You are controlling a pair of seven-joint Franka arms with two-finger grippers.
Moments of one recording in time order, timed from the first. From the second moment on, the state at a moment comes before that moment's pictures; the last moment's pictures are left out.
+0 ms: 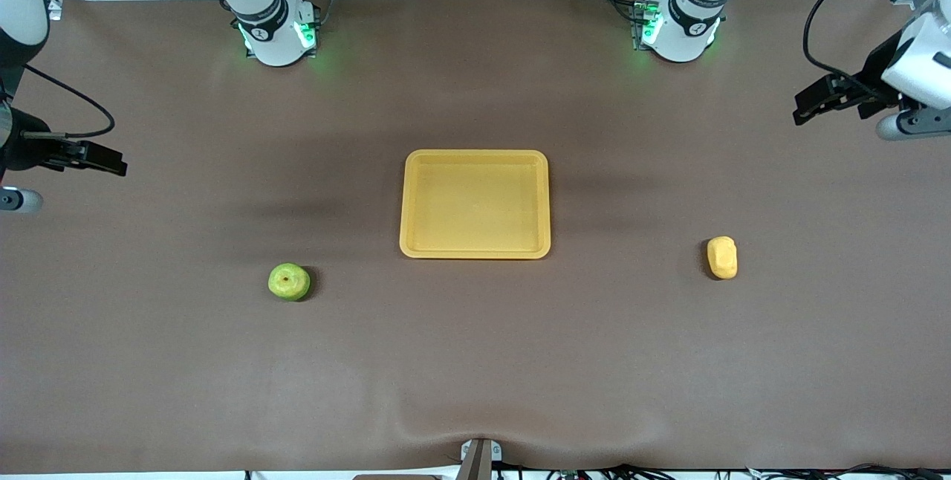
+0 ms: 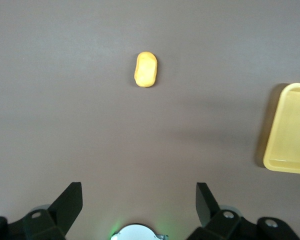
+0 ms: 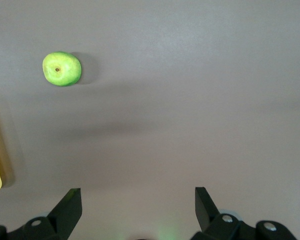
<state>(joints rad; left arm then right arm) -0.06 -0.10 -0.02 -1.73 0.07 1.58 -0.15 -0.04 0.13 -0.03 -1.55 -0.05 1.51 0.01</state>
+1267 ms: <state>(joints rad) -0.04 0.00 -0.02 -2.08 0.11 2.10 -0.15 -0.02 0.44 -0.01 -1.50 0.03 1.71 0.01</state>
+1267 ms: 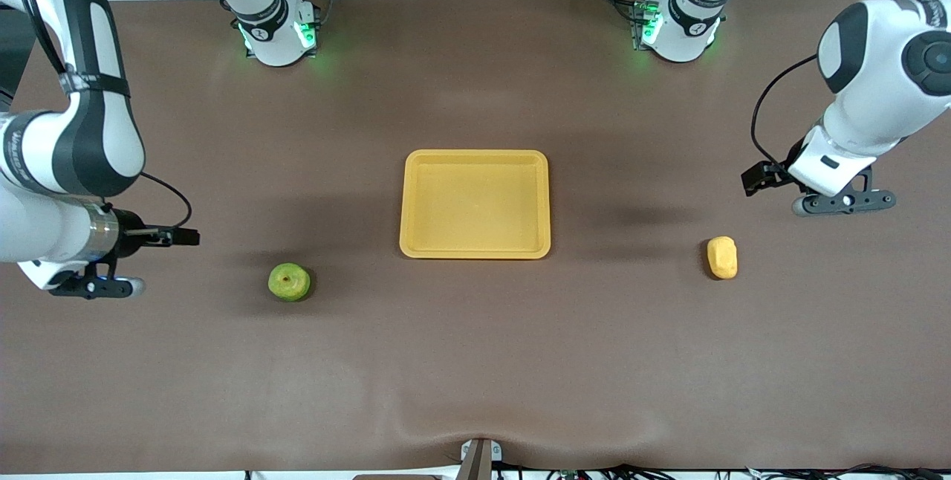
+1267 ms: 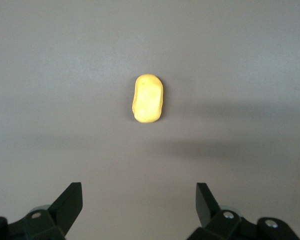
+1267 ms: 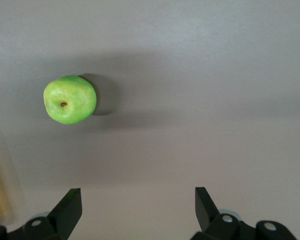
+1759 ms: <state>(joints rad) -0.03 0.16 -0.02 -2.08 0.11 2.26 -0.15 0.02 0.50 -0.01 -1.55 0.05 1.85 0.10</state>
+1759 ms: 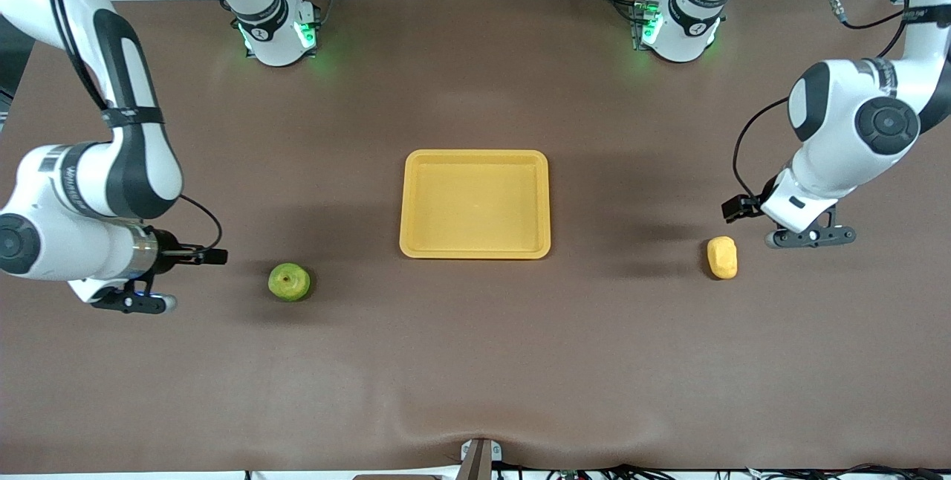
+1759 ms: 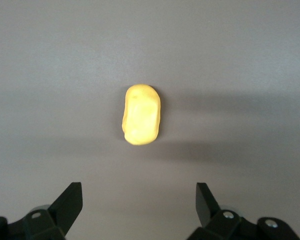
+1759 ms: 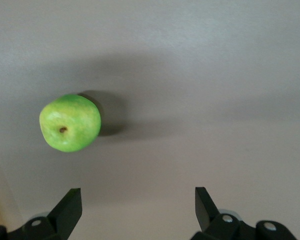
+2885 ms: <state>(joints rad) 0.03 0.39 -0.01 -2.09 0.11 2.57 -0.16 0.08 0.63 -0.01 -1.58 0.18 2.08 0.19</state>
